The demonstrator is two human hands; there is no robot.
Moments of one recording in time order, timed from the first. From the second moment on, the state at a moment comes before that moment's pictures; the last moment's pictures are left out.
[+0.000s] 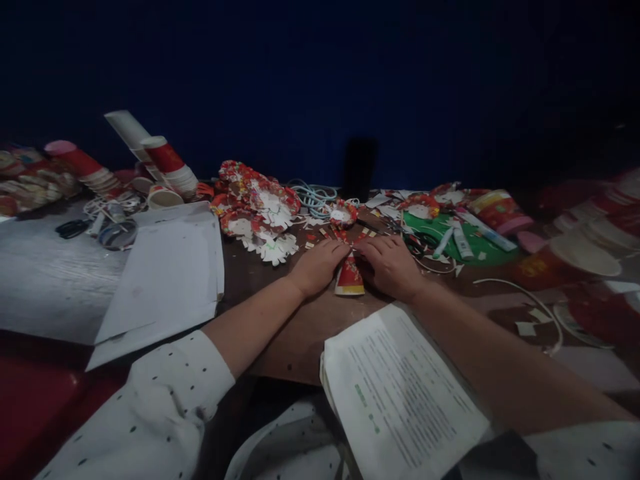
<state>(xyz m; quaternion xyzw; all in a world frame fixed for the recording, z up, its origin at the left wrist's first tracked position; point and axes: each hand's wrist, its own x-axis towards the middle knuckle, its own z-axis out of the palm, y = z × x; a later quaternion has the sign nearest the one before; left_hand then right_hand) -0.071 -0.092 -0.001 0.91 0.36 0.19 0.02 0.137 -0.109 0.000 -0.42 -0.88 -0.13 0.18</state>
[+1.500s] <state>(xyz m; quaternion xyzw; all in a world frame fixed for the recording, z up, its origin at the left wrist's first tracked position) -0.072 -0.072 0.007 0.95 0.29 0.11 0.03 0.126 -0.108 0.022 -0.46 -0.89 -0.03 0.04</state>
